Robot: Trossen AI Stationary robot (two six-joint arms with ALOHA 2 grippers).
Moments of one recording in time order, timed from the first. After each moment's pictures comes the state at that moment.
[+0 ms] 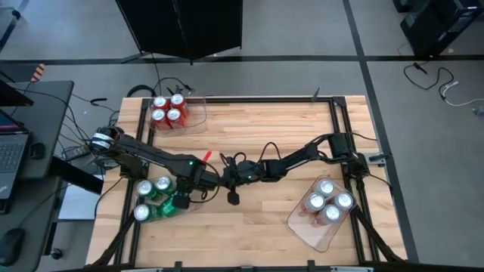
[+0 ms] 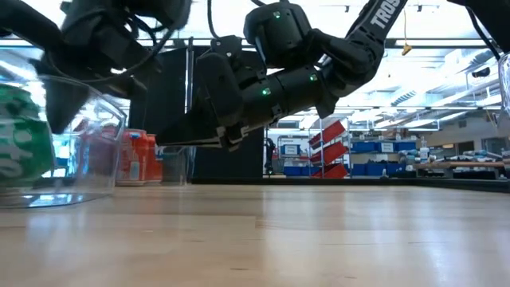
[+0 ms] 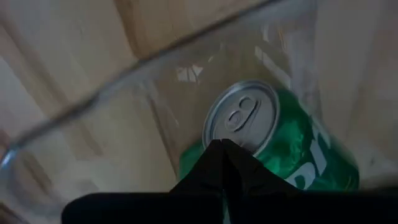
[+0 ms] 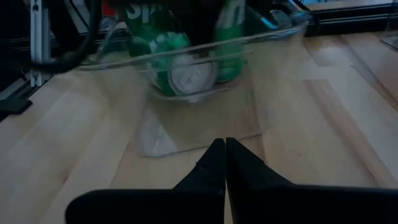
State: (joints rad) left arm -0.25 1.63 1.16 -1.27 0.10 -0.09; right arm 0.09 2.17 1.20 0.63 -0.02 0.13
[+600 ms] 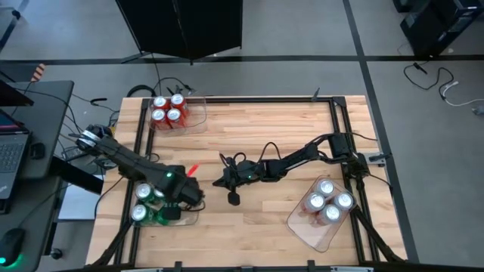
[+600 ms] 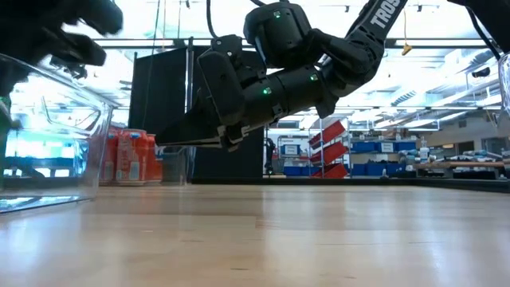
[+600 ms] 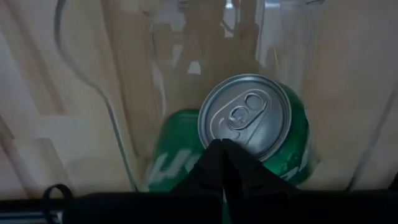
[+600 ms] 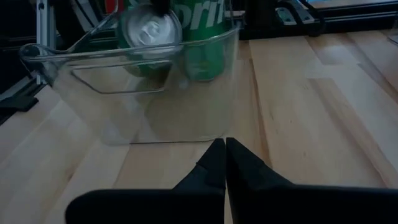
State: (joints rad) left arm -0.46 1.50 1.16 -1.31 0.09 -0.44; right arm 0.09 2.17 1.20 0.63 -0.04 0.13
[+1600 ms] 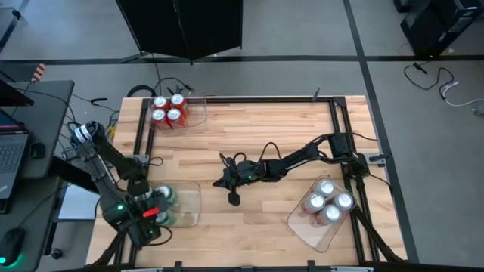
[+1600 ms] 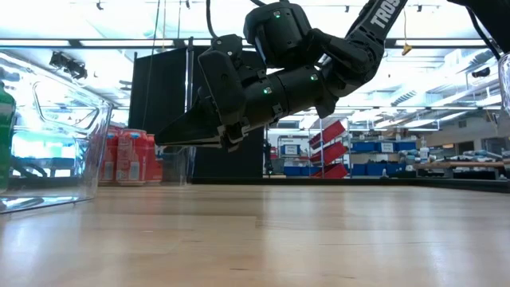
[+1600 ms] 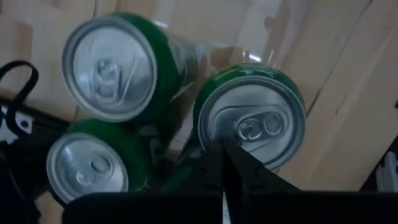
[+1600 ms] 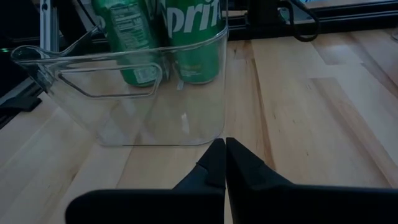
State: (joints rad) left arm -1.00 1.41 1.16 -1.36 -0.11 -1.35; right arm 0.09 2.17 1.20 0.63 -0.05 0.14
